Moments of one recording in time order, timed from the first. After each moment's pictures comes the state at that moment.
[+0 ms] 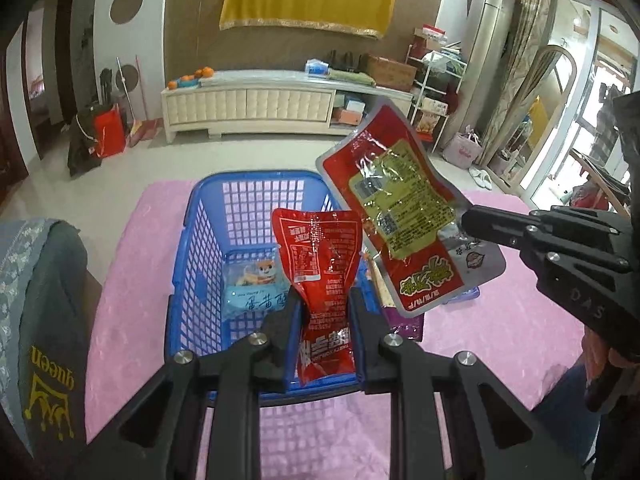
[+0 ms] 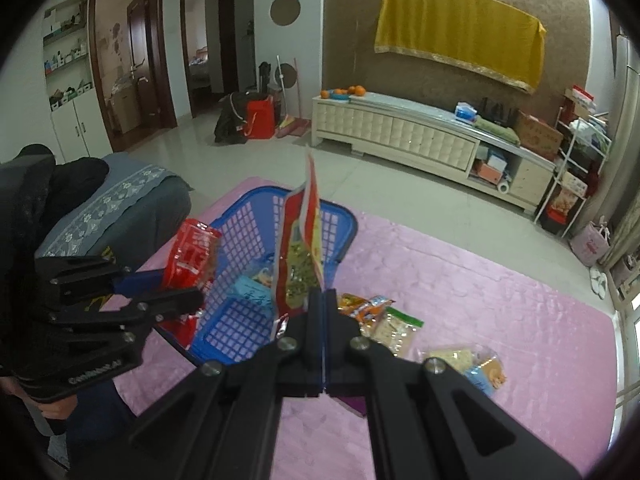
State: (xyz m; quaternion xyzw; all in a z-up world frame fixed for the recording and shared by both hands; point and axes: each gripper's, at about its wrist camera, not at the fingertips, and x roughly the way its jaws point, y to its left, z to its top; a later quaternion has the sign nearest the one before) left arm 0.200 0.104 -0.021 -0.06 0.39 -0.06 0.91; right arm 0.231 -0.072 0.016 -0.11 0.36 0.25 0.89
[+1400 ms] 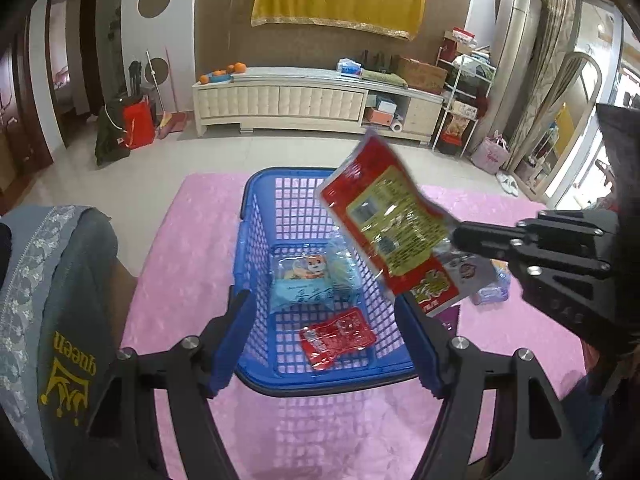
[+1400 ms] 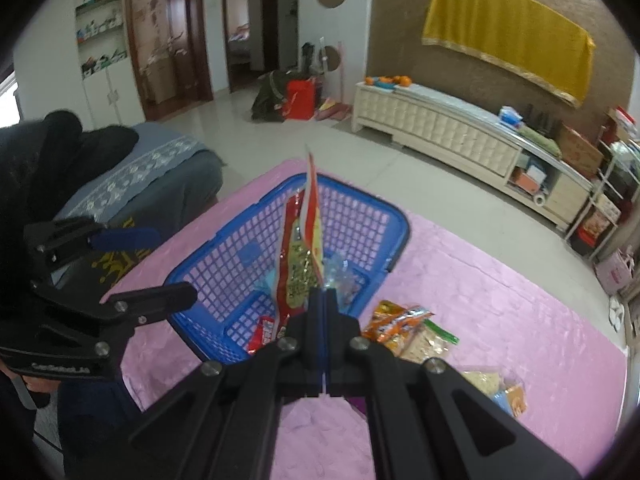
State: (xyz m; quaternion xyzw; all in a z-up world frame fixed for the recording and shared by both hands) left arm 0.194 0.142 -0.021 -0.06 0.40 0.00 0.91; right arm 0.250 -0.022 0.000 -0.16 0.38 0.32 0.85
